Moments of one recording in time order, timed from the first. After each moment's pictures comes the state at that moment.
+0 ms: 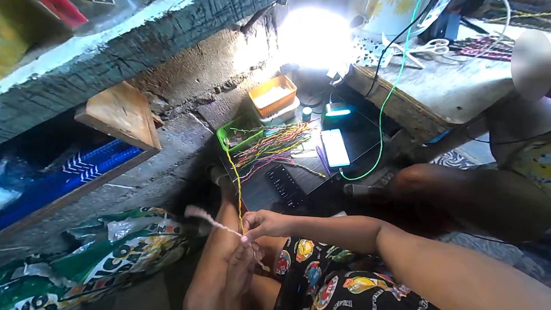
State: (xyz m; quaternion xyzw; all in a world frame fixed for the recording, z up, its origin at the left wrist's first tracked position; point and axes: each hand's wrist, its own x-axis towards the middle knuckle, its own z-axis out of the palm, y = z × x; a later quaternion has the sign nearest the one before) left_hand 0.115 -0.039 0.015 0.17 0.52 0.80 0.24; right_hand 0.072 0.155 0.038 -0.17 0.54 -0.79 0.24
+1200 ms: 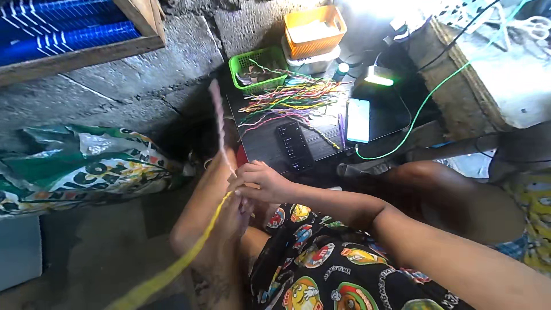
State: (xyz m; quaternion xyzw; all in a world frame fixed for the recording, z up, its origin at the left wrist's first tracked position) left_hand 0.120 -0.025 0.029 -0.05 0.50 0.85 0.14; right_hand 0.073 0.129 0.038 -0.31 0.75 -0.58 0.00
